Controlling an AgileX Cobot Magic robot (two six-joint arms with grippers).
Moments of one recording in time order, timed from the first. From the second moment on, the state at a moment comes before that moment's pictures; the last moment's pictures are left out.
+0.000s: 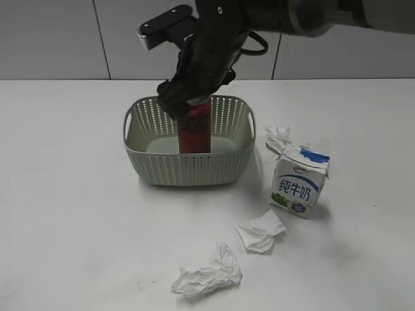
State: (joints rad) left arm -0.02 0.01 -0.51 -0.23 1.03 0.21; right arm 0.71 2.16 -1.78 -0.06 0.73 -0.05
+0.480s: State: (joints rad) left arm -0.02 0.01 -0.51 -0.23 1.03 0.21; right arm 0.68 2.08 -1.94 -0.04 0.89 -0.03
